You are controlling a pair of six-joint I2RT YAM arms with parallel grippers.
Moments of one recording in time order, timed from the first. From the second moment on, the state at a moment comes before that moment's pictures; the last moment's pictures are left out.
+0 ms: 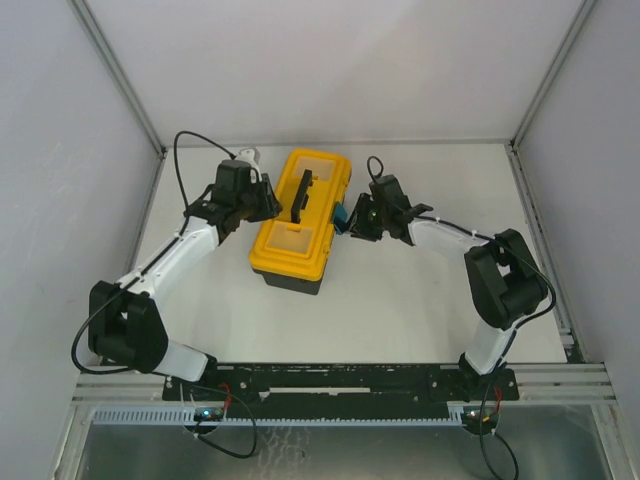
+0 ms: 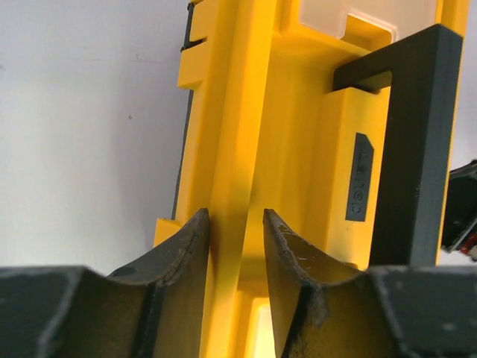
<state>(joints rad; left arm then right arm) -0.36 1.45 1.16 -0.36 0.03 -0.45 0.51 1.76 1.12 -0.14 -0.21 0.83</state>
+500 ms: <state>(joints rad) -0.33 1.44 1.11 -0.30 0.10 -0.34 0.55 1.91 1.40 -0.45 -0.05 0.69</state>
